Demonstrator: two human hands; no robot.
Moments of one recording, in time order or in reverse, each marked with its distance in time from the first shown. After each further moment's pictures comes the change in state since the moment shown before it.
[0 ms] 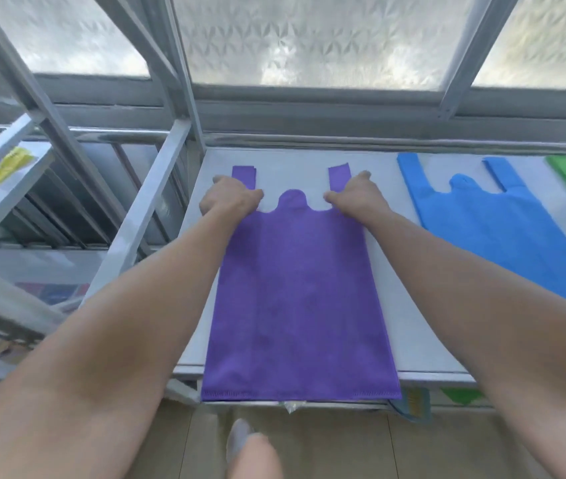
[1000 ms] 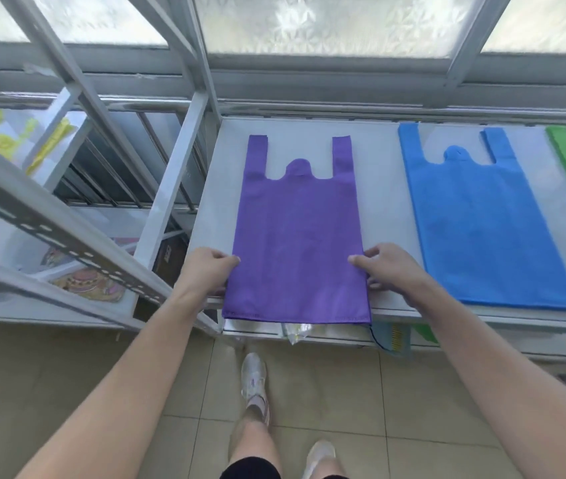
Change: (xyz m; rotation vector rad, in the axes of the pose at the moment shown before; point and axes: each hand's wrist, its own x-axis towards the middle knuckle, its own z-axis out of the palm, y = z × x) left_hand -0.183 -0.134 -0.019 -0.583 -0.300 -0.181; right_hand -0.177 0.101 -0.031 0.240 -0.386 0.141
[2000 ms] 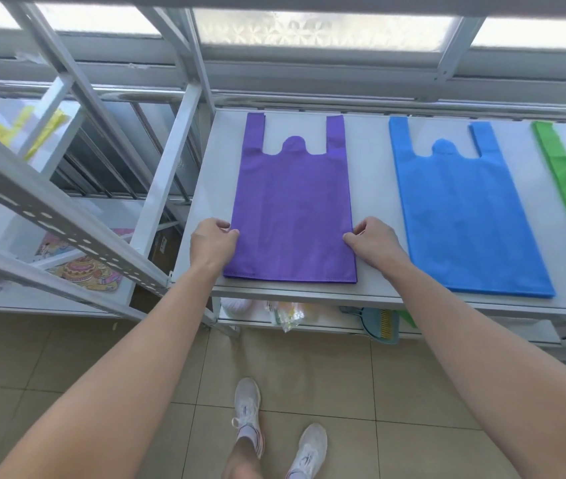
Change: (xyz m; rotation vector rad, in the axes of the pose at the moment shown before) left_hand 0.018 0.018 0.022 0.187 0.250 0.145; right_hand 0.008 -0.016 -0.003 -0.225 0.228 -0.071
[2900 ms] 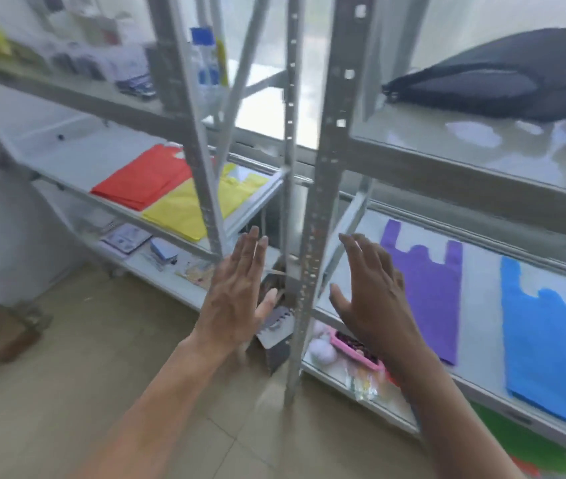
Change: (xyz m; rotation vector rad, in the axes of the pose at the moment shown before) left_hand -0.230 -0.092 -0.296 0.471 0.488 0.674; right_hand -0.328 -0.231 0.021 -0.324 0.144 -0.962
